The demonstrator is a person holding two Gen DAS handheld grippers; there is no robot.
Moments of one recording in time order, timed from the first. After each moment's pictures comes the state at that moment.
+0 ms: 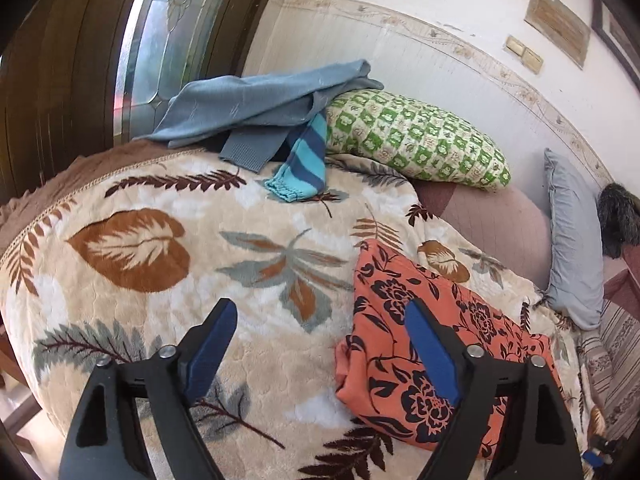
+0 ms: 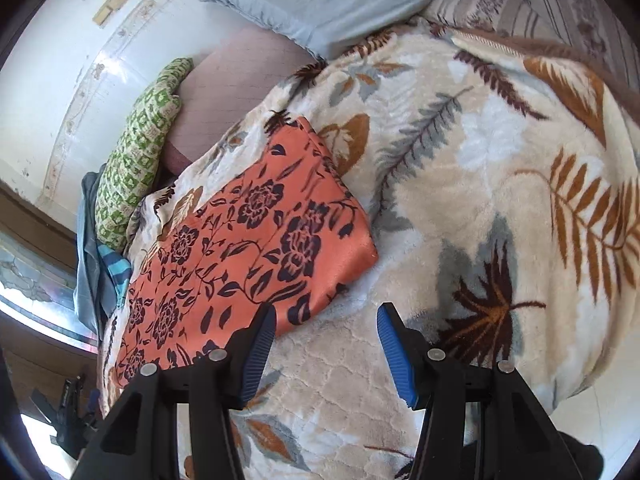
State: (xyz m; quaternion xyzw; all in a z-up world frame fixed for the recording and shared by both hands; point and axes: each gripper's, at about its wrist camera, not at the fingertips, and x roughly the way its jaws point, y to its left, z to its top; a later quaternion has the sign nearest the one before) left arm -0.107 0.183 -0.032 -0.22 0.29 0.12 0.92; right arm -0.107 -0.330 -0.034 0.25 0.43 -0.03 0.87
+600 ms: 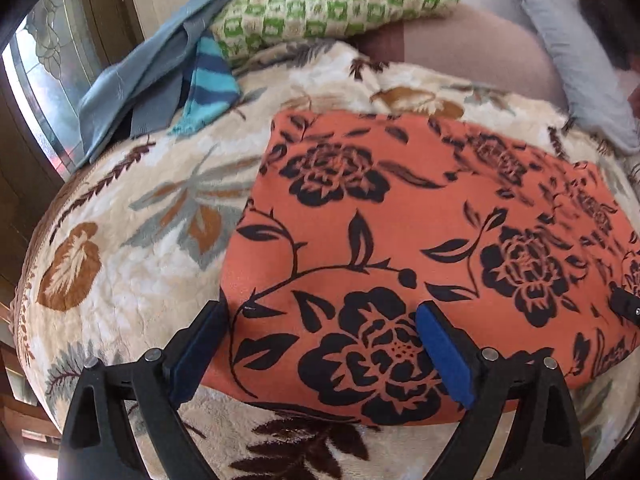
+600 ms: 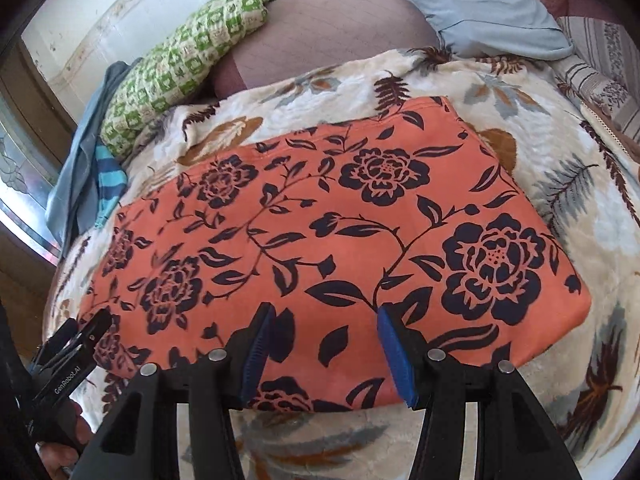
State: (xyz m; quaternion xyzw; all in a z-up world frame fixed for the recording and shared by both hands) left arm -0.029 0.085 -0.102 -0.02 0.48 0.09 0.87; right arm 0.029 -0.219 -0.084 0.10 0.50 0.01 0.86
